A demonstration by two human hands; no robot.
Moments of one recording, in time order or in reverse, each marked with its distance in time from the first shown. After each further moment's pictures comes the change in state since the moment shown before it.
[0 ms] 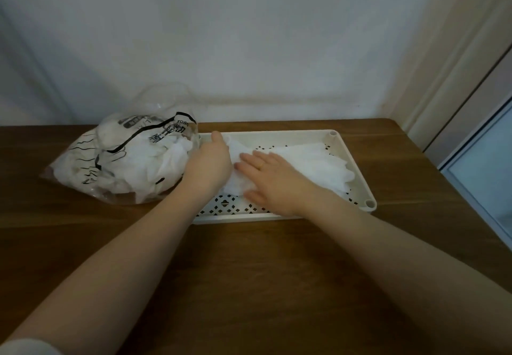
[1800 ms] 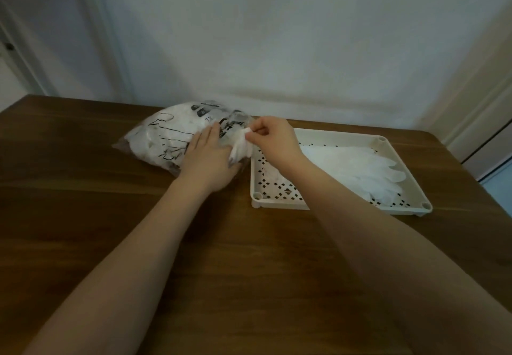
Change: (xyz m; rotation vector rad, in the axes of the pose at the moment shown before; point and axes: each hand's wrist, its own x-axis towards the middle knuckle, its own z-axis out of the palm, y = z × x) left_hand -0.030 -0.122 -0.028 0.163 -0.111 0.184; right_hand 0.090 -0.097 -0.024 0.897 0.441 0.351
